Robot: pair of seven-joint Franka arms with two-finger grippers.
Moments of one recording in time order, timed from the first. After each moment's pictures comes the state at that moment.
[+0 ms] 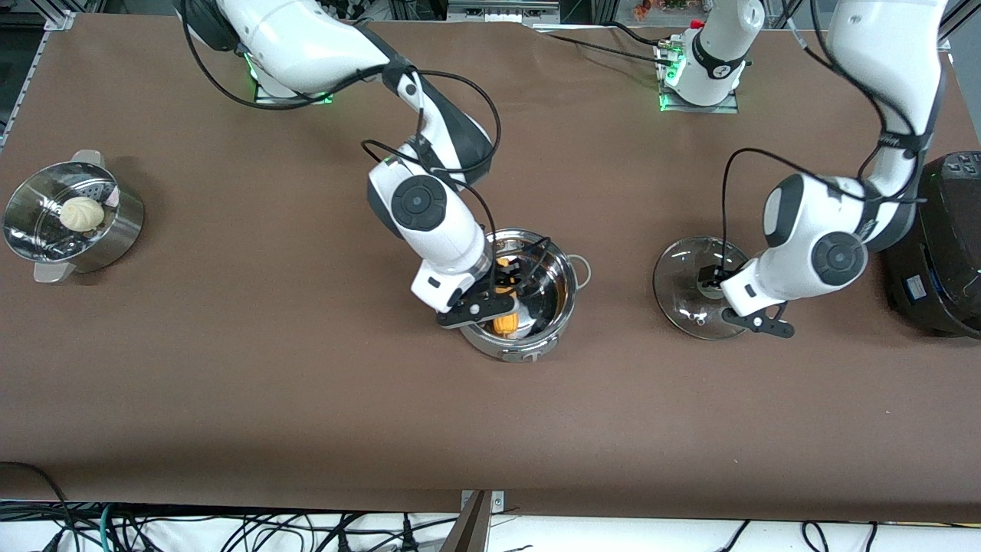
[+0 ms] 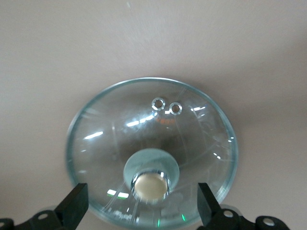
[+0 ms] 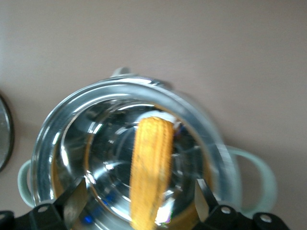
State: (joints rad) left arm 0.00 0.38 -0.09 -1.88 0.06 2.09 0.13; right arm 0.57 0.83 0.13 -1.03 0.05 2.04 0.47
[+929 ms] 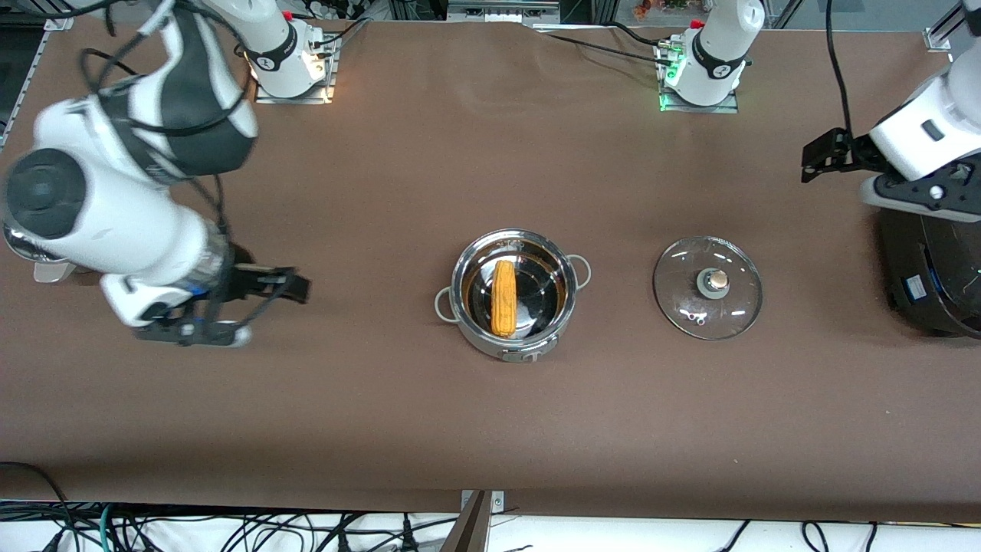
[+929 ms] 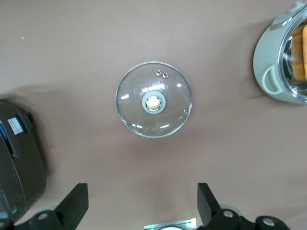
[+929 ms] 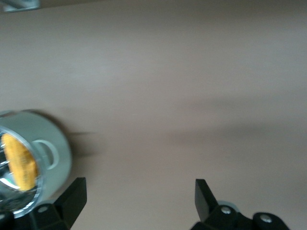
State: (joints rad) left arm -0.01 0.07 -0.07 -1.47 0.02 1.42 0.10; right arm 0.19 0.55 0.06 -1.05 0.04 1.57 0.35
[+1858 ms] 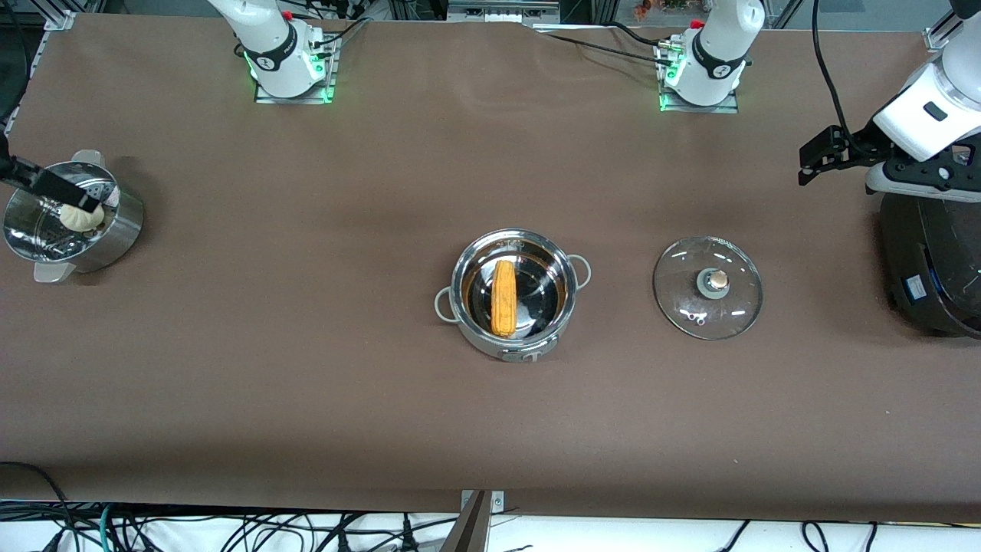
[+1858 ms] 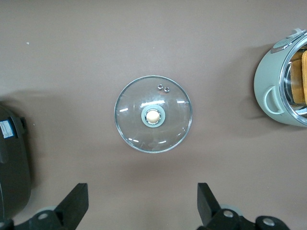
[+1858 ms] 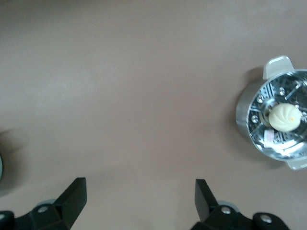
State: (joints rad) left arm -0.02 -0.08 -0.05 -1.73 -0.01 1.63 0.06; right arm -0.19 0.00 0.06 -1.65 0.03 1.60 0.21
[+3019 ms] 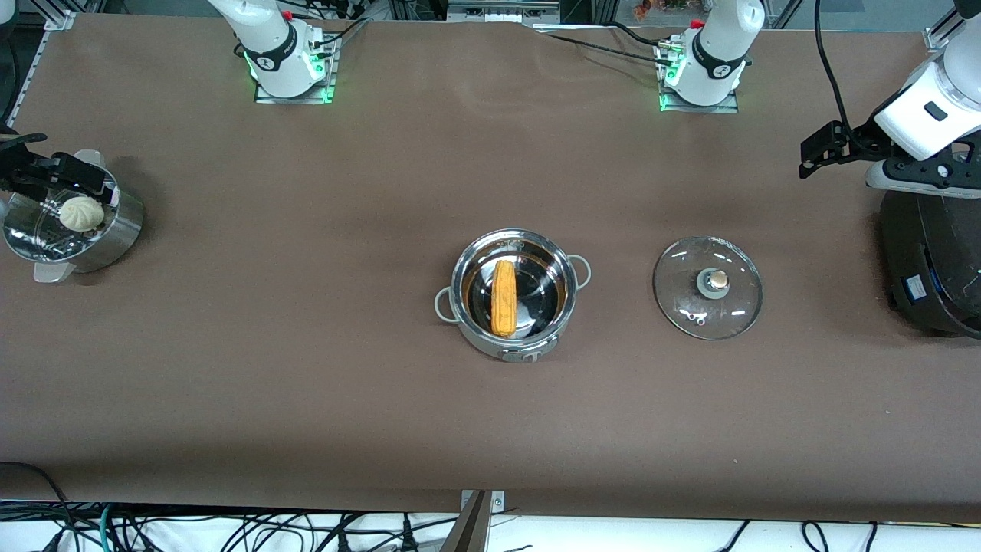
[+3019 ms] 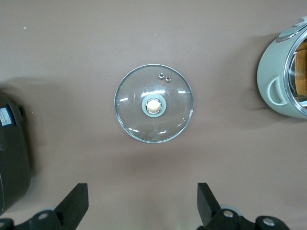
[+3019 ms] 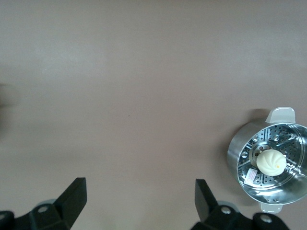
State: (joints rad) left arm -0.02 -0.08 -0.04 -1.73 -0.01 1.58 0.05; right arm -0.19 0.04 0.10 -1.62 -0.01 1.62 -0.07
